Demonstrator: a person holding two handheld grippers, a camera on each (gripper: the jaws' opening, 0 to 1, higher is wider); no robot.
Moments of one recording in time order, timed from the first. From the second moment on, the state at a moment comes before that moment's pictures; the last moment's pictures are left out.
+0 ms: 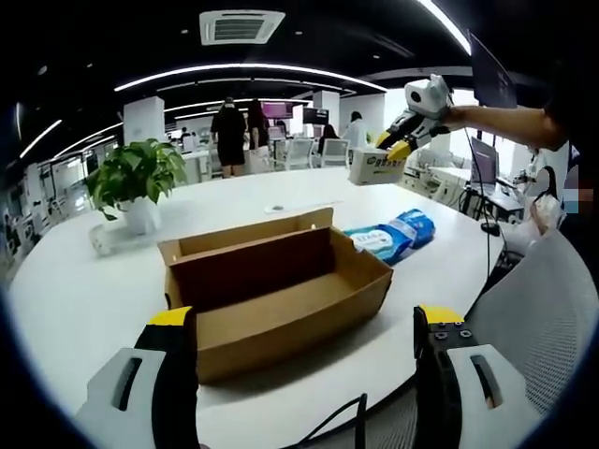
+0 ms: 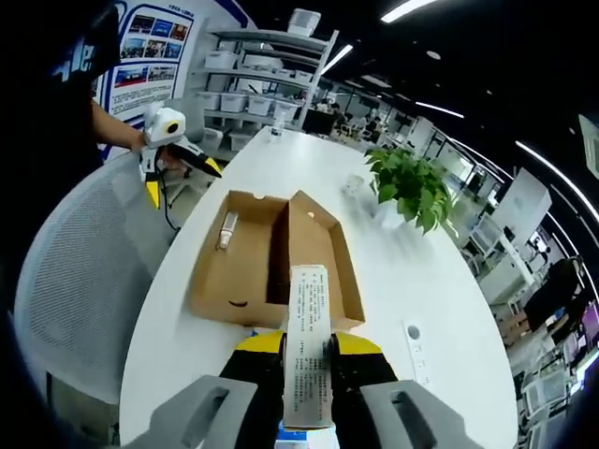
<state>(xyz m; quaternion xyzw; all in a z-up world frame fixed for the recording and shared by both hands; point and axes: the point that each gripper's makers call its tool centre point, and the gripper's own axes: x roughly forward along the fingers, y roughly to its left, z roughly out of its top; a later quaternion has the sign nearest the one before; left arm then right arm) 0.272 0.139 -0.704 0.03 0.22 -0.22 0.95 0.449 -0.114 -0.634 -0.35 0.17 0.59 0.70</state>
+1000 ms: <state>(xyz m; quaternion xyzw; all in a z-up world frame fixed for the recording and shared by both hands) 0.270 0.137 -0.712 0.04 0.24 -0.23 0.94 0.490 -0.192 -0.687 -0.40 0.22 0.56 0.70</state>
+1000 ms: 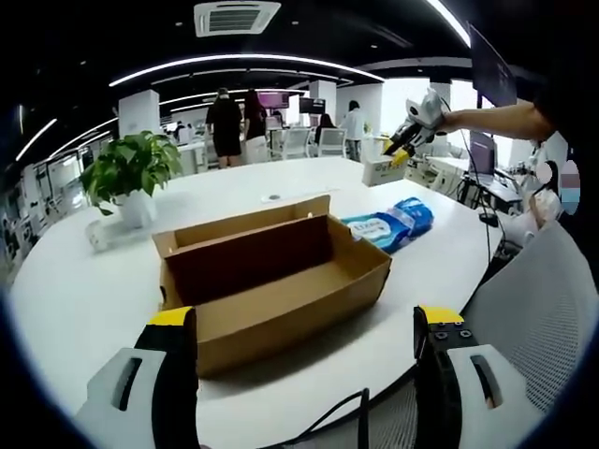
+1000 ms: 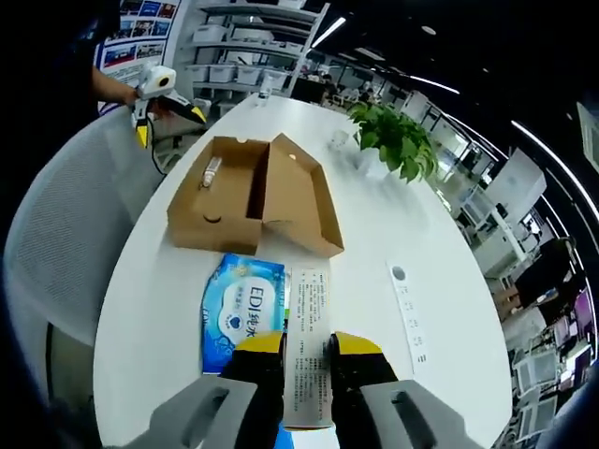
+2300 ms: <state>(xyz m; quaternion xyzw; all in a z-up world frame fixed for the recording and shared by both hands) 0.268 0.144 -0.724 0.05 0.27 -0.22 0.94 0.530 -0.247 -0.767 -0.42 0.29 0.53 0.68</state>
